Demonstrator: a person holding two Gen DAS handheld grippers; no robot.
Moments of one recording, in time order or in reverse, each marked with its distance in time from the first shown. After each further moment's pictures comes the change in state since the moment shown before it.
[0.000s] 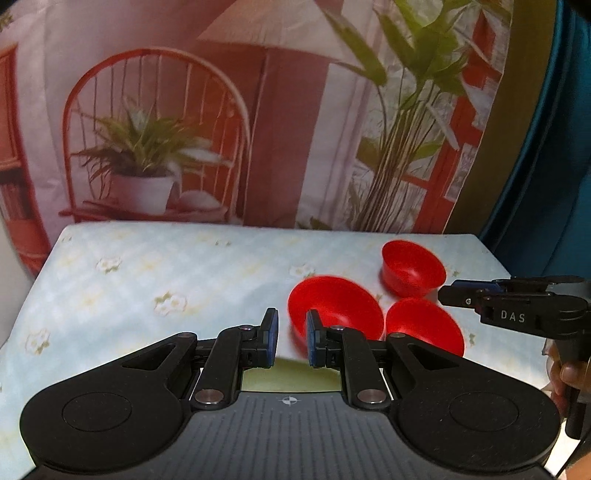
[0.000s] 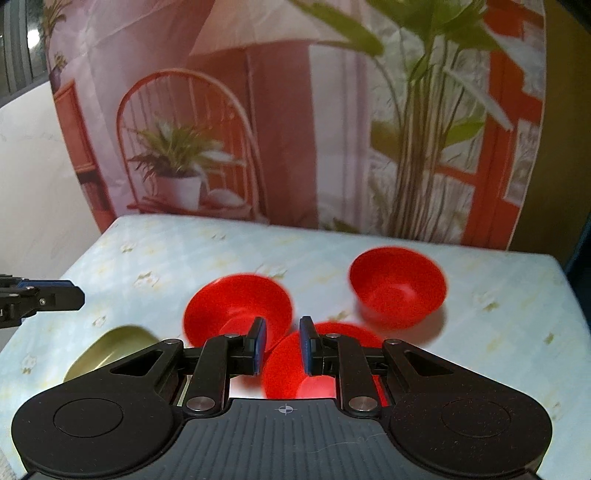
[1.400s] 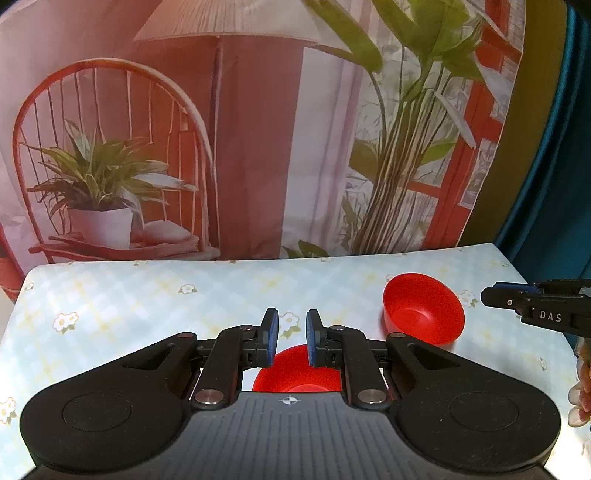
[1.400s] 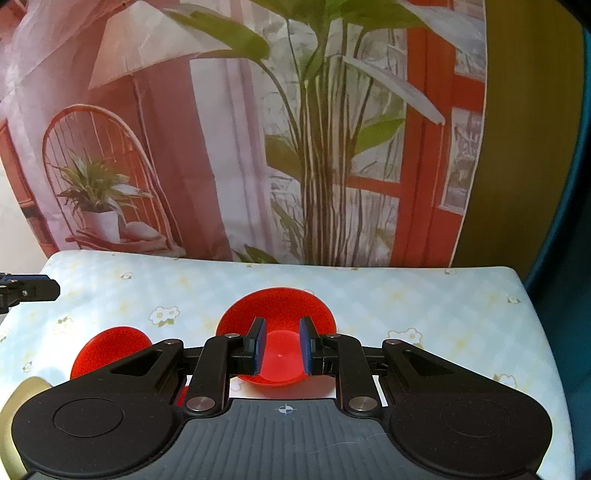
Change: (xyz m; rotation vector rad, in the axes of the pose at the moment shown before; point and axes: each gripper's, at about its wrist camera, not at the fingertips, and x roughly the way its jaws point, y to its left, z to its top) left arm 0.097 -0.037 0.064 0.057 0.041 0.016; right arm 0.037 -0.114 0.041 0.075 -0.002 -0.083
